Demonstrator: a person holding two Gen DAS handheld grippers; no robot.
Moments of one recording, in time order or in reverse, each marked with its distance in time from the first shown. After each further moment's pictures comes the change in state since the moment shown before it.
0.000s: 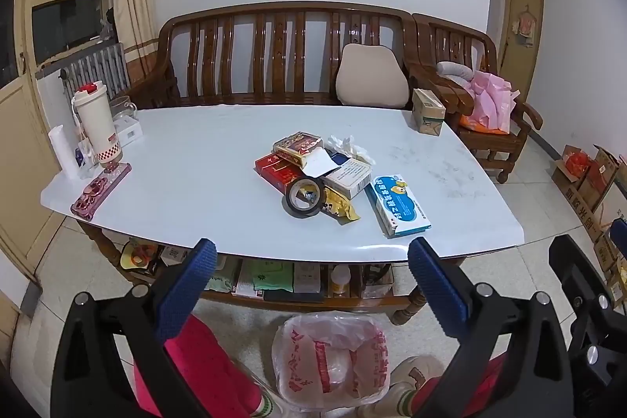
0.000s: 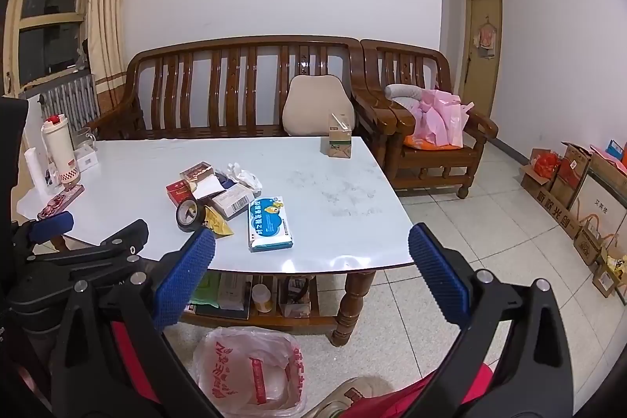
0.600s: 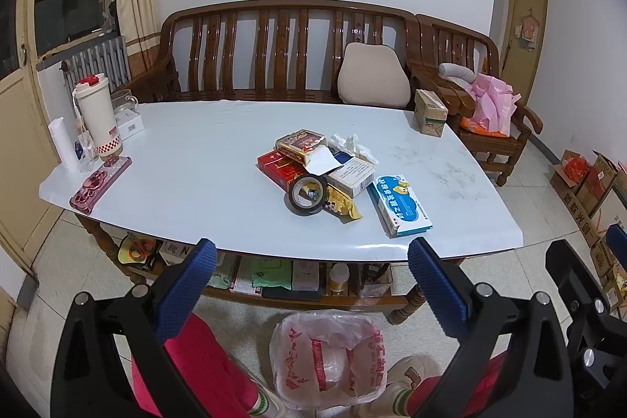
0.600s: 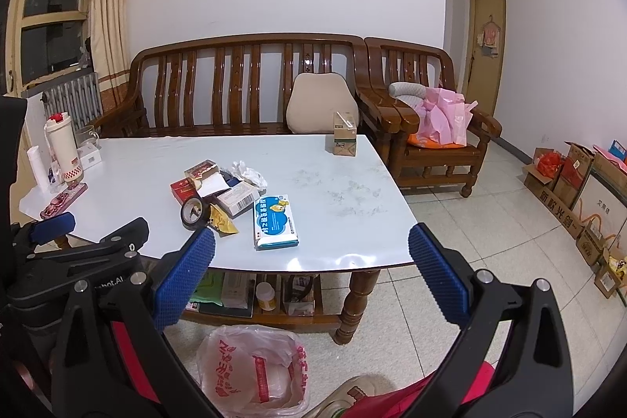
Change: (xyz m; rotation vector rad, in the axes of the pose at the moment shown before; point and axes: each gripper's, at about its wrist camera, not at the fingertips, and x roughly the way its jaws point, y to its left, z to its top) left arm 0.002 0.005 0.000 -0.012 0.007 -0.002; right arm -0.004 0.010 0.004 -0.014 0.001 0.004
